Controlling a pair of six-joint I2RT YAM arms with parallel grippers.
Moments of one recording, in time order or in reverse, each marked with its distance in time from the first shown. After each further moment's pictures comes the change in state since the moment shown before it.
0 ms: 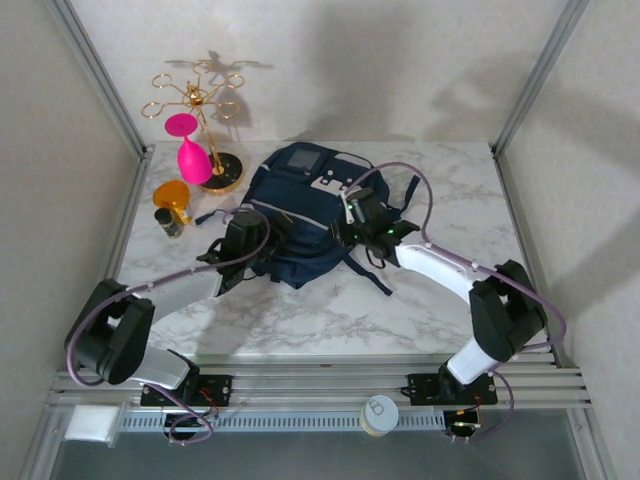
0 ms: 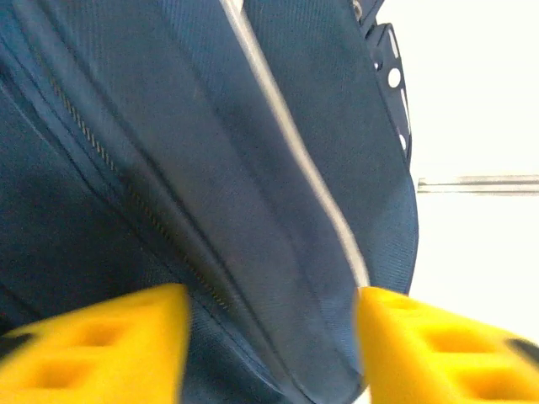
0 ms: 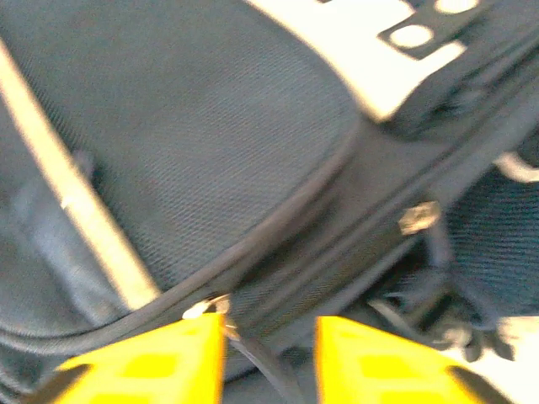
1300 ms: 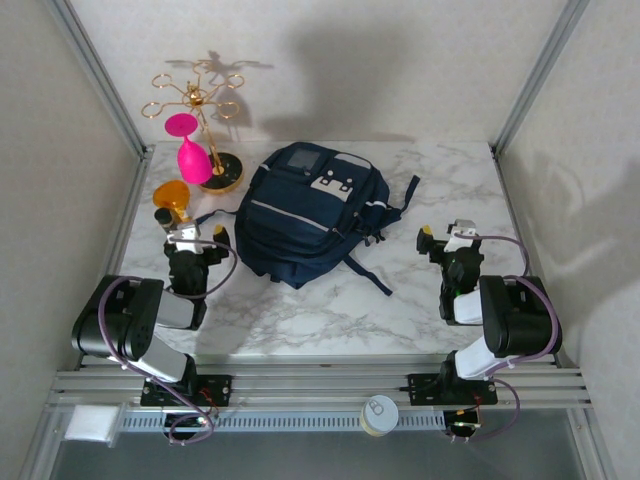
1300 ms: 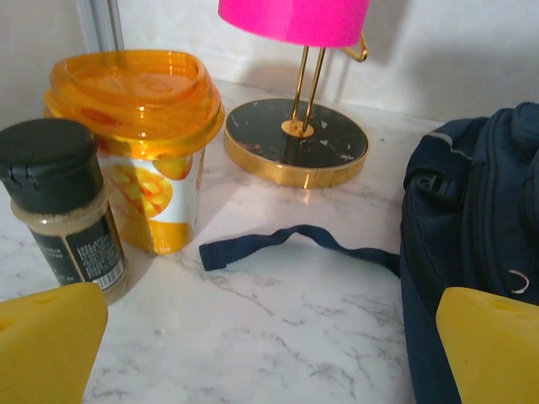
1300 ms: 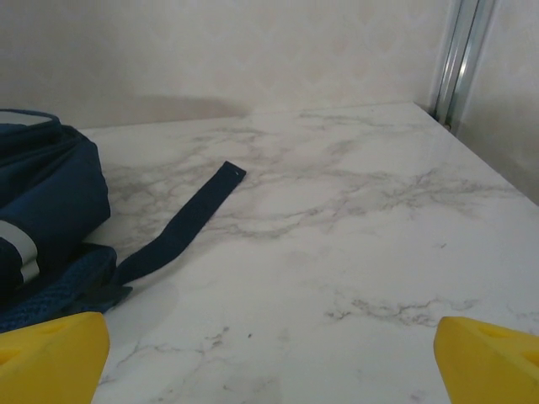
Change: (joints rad) left arm 0.414 0.126 -0.488 0.958 -0.228 1.067; right arm -0.630 -0.021 -0.847 1.402 -0.060 -0.161
